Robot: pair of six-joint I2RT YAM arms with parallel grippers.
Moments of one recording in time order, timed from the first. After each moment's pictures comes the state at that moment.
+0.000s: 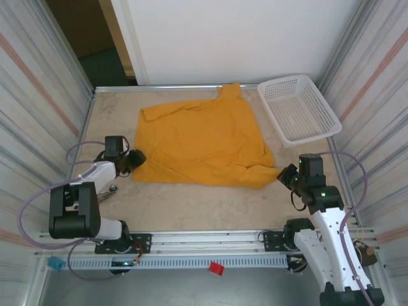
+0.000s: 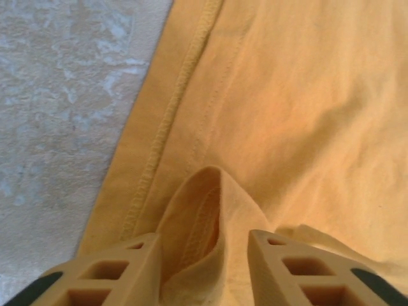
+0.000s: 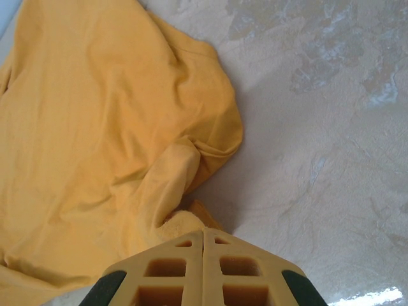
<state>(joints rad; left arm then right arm) 0.04 1.38 0.63 -0.20 0.23 -0.55 0.10 0.61 0.64 -0.87 -0.06 0.80</state>
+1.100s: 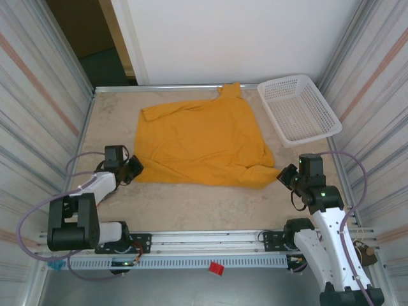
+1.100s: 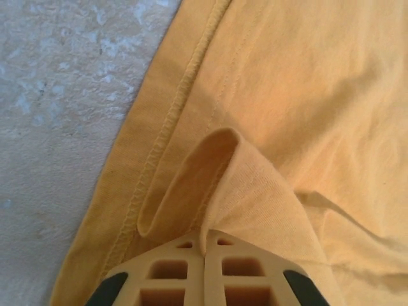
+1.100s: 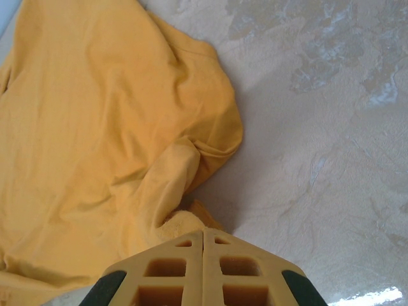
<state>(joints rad) 0.04 1.28 0.49 -0.15 0.25 -0.63 0.10 0.61 0.64 -0.87 -0.06 0.80</state>
